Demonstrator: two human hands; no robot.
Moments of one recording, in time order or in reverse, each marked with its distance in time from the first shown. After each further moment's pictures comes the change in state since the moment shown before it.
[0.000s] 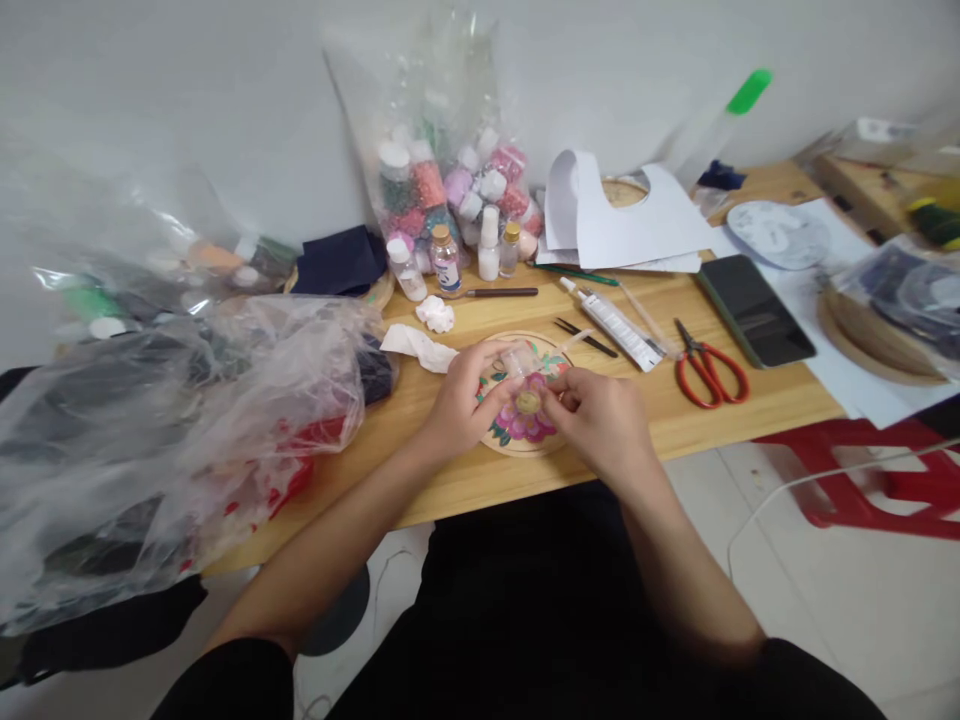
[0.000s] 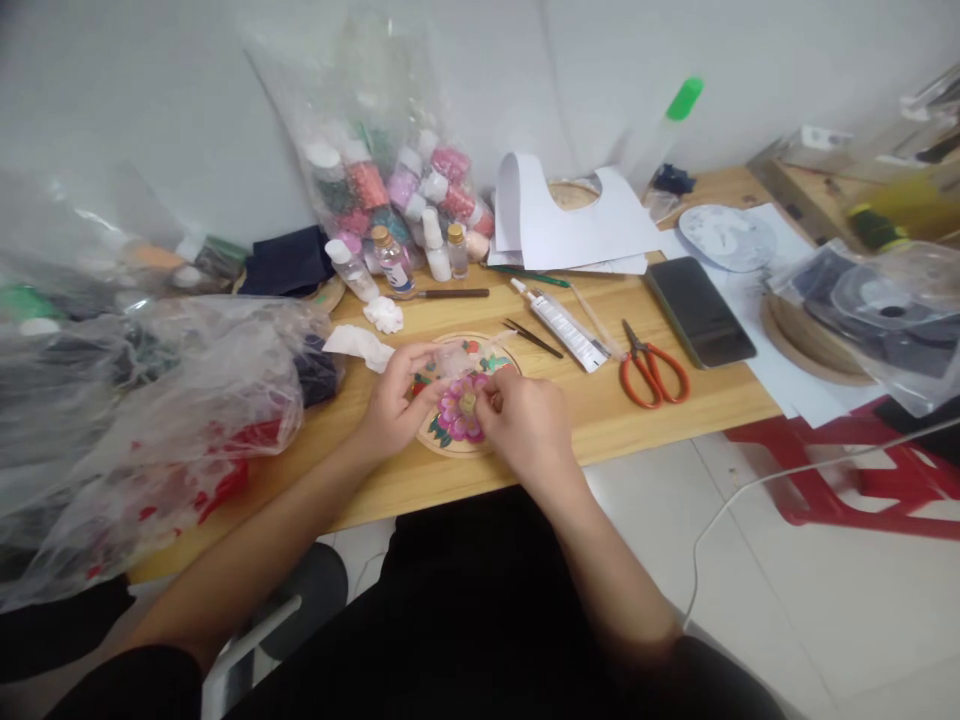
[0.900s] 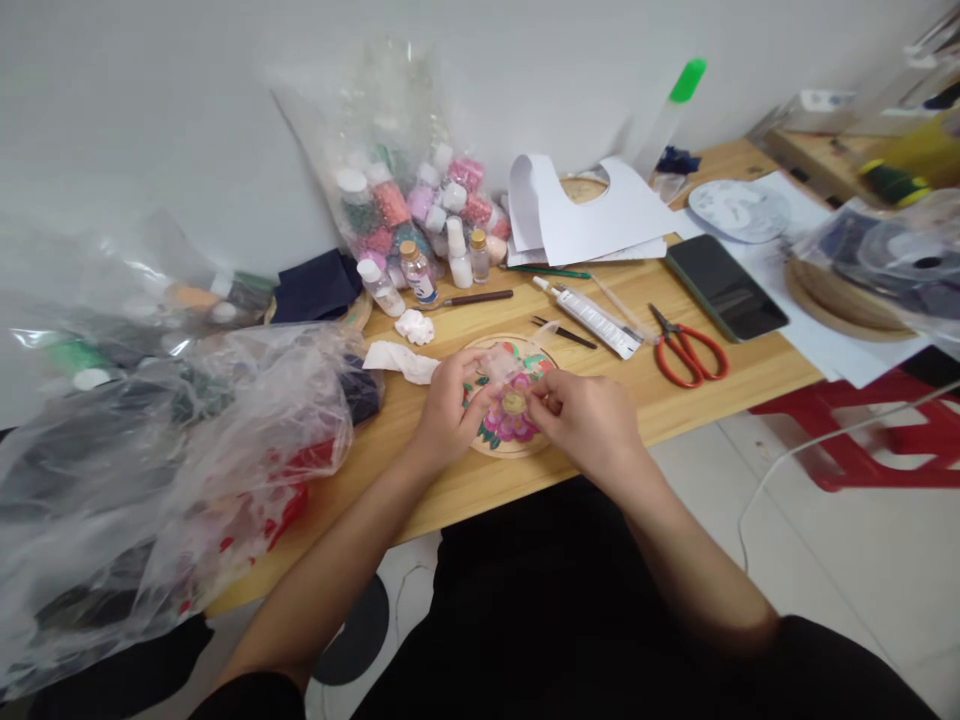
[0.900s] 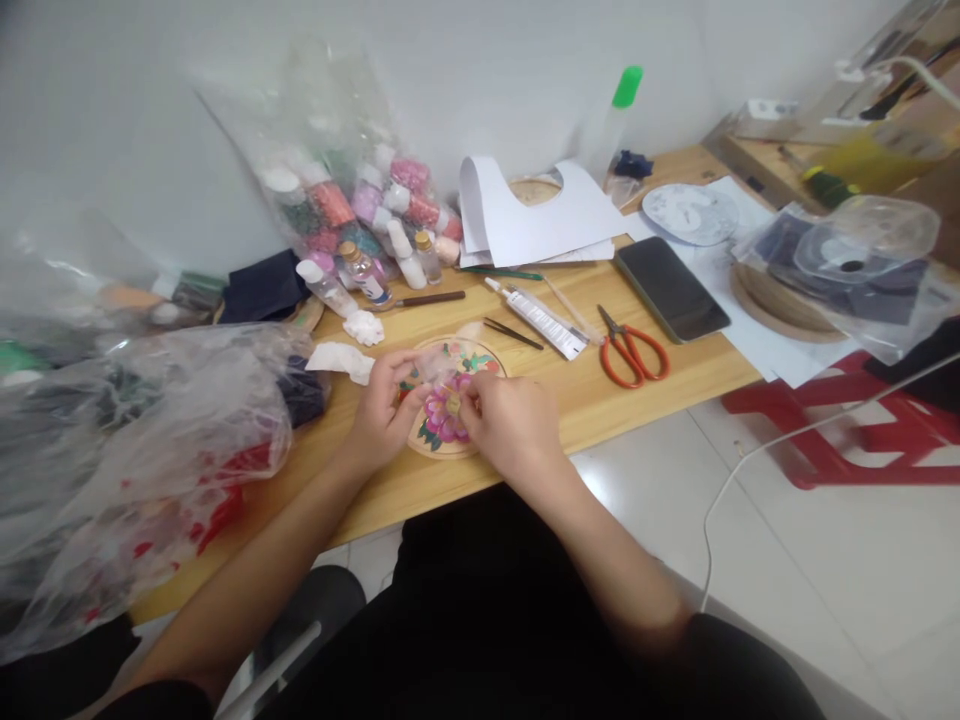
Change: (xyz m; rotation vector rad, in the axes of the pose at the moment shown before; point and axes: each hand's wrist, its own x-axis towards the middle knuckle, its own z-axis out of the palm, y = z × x) left_hand -0.002 -0.004 -0.004 0.101 -0.026 0.006; right_hand -0.007 -0.001 -0.004 -0.155 -0.020 -0.033
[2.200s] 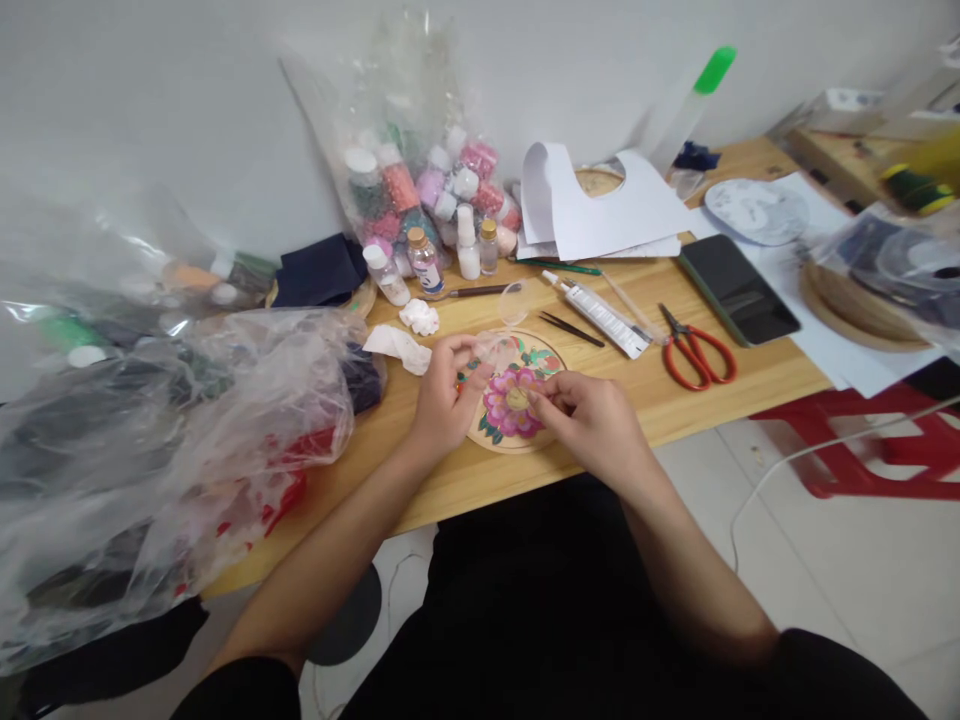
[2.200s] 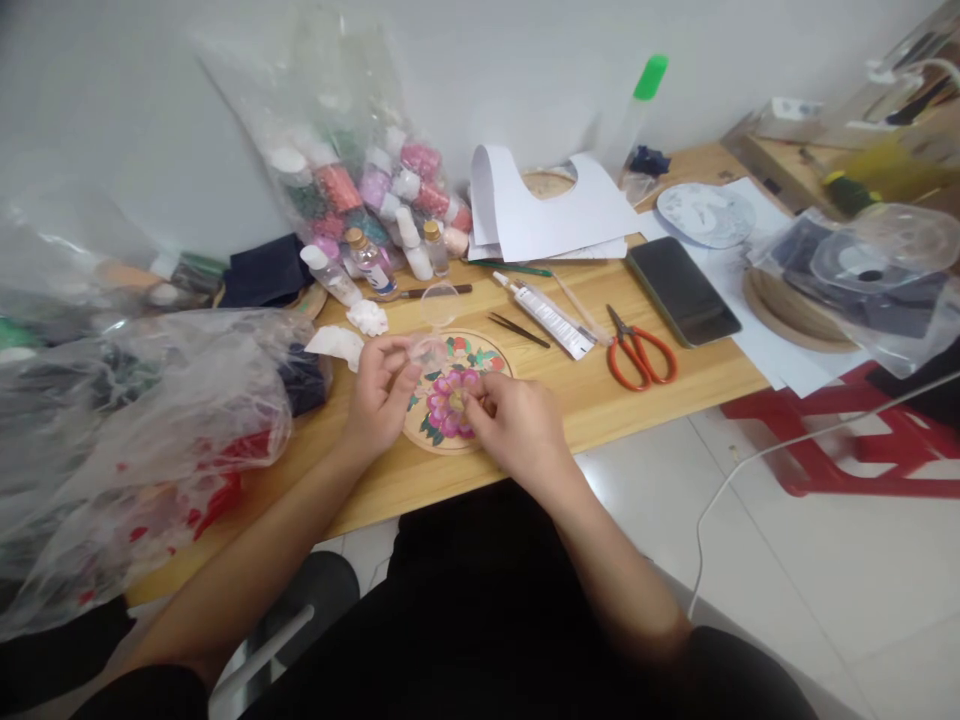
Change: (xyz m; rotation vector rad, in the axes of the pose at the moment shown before) left_hand 0.005 0.005 0.003 -0.293 0.098 -0.221; right_hand -0.004 0.009 0.005 0.391 -0.044 -0.028
